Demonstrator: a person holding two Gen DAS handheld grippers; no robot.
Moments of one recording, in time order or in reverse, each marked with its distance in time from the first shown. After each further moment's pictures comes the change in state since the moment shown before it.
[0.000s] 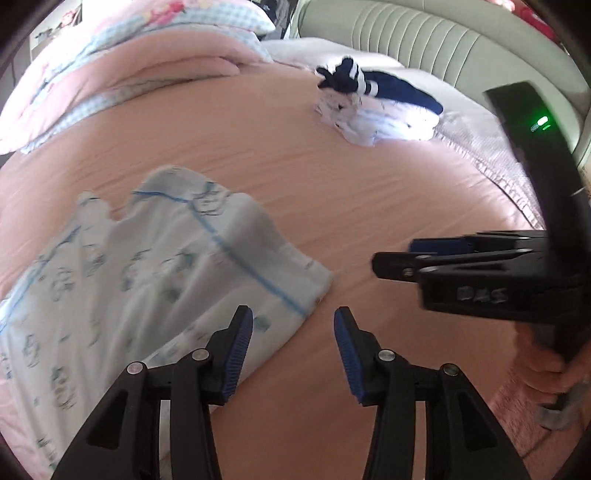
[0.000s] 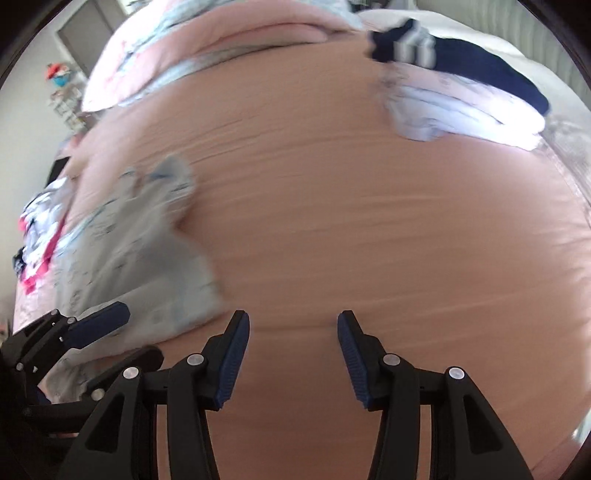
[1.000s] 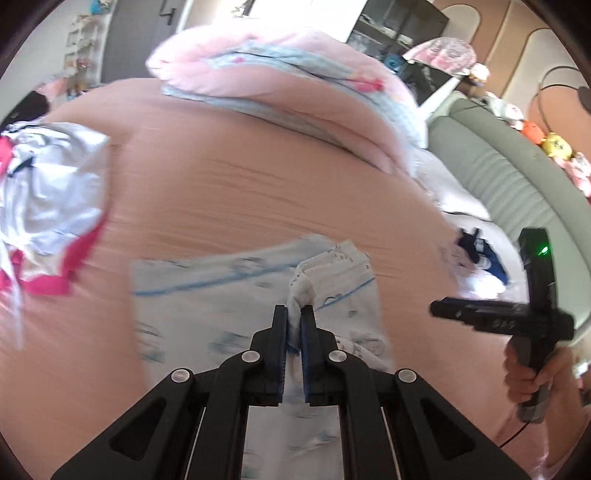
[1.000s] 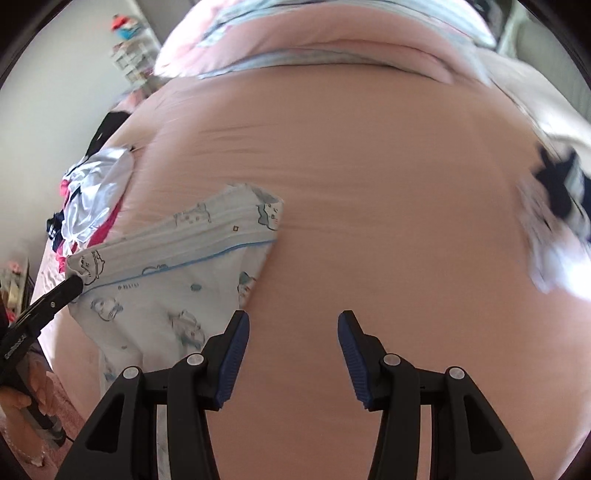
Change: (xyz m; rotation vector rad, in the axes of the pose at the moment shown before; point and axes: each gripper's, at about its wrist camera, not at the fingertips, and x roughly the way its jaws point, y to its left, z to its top) left arm -0.141 0.243 -0.062 -0.497 -0.265 0.066; right arm 0.005 0.133 0.085 -0.304 0.023 0.103
